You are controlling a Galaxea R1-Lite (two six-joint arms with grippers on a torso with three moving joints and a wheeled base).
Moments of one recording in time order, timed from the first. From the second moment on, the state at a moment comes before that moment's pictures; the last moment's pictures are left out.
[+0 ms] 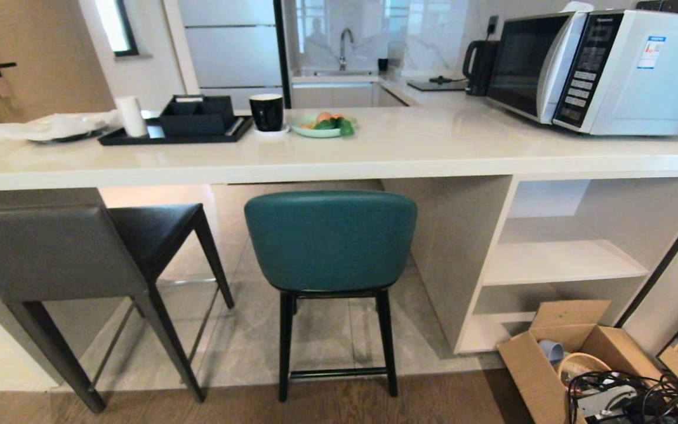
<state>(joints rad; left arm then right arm) 0.00 0.00 0.00 -0.12 -0.01 0.00 0.00 0.00 -0.03 0.06 -0.01 0.02</state>
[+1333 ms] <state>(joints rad) 0.00 0.00 0.00 -0.12 -0.01 0.00 0.00 0.00 -0.03 0.06 -0.01 0.02</state>
